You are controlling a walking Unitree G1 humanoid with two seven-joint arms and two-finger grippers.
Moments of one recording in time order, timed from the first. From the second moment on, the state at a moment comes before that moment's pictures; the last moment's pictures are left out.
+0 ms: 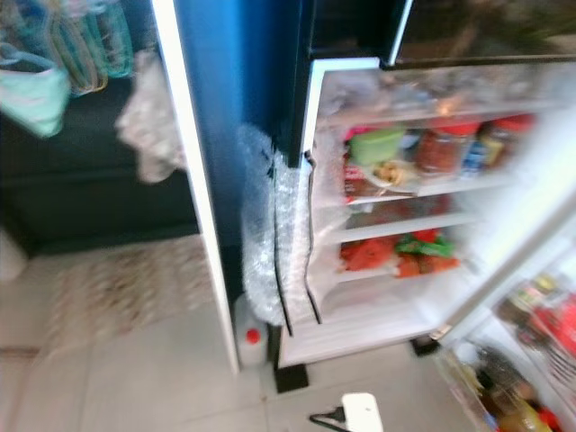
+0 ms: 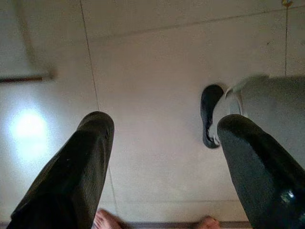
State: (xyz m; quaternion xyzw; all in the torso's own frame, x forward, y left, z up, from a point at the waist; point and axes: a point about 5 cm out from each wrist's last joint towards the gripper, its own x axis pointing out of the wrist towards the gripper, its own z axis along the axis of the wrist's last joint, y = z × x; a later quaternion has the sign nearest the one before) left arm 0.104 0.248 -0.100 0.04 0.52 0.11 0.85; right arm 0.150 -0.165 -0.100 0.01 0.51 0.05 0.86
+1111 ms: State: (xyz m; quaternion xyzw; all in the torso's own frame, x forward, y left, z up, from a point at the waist) left arm 0.102 0.252 -0.100 0.07 0.53 0.10 0.84; right arm 0.151 -0.160 -0.100 0.01 0.51 0.05 0.86
